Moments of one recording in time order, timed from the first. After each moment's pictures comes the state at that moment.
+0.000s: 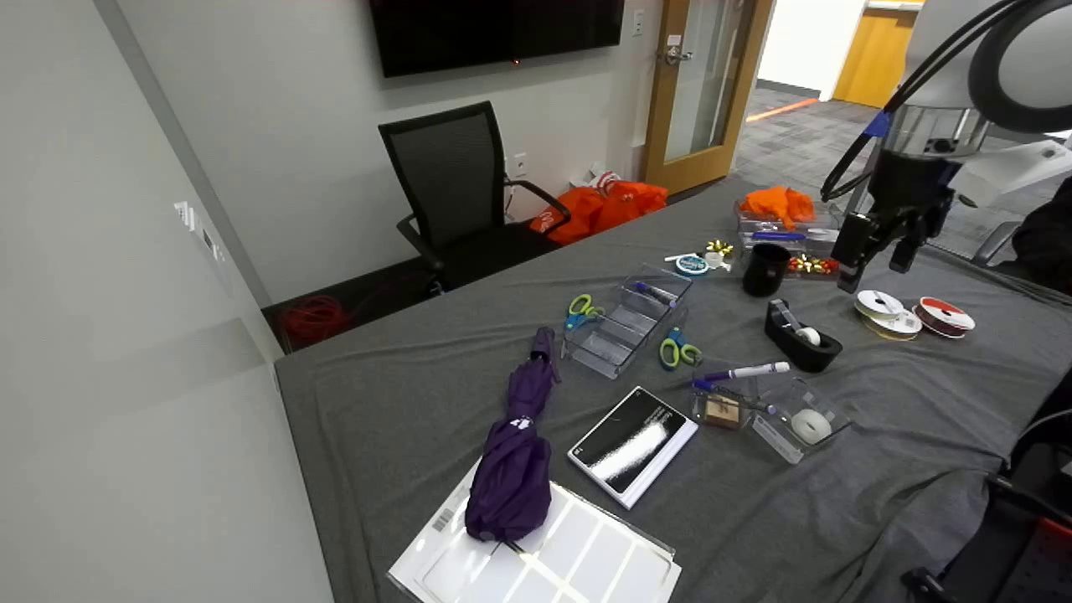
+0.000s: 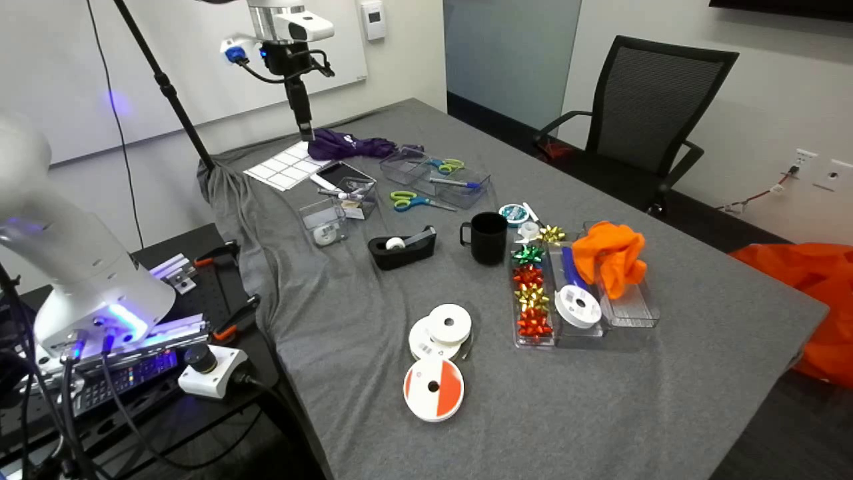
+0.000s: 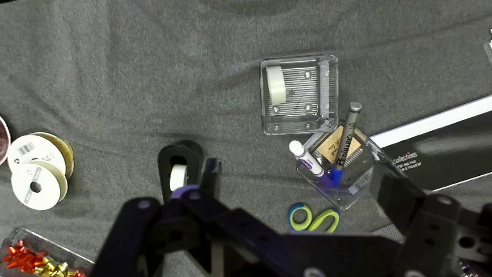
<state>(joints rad) -0.02 -0.26 0.03 -2.40 -0.02 2.07 0.20</state>
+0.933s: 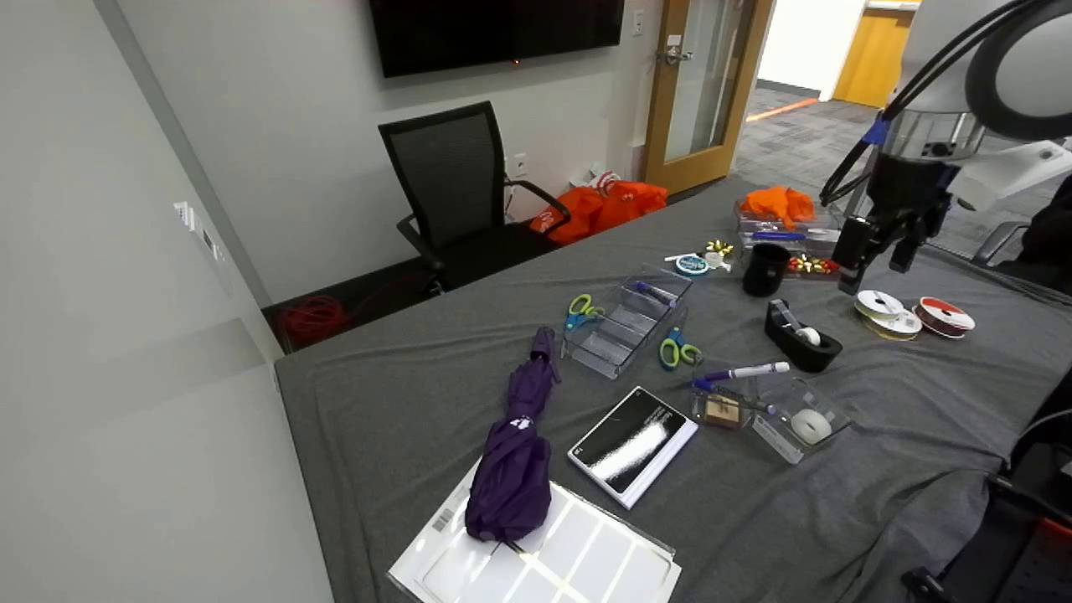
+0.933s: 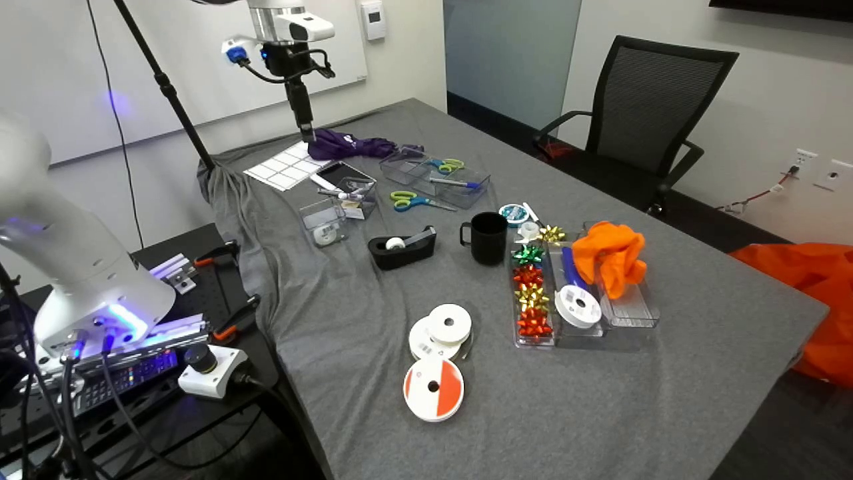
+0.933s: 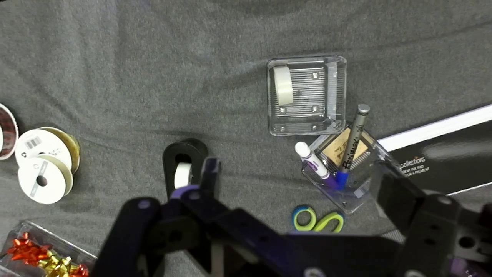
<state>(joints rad) -0.02 -0.25 0.03 -2.40 -0.05 2.07 0.20</state>
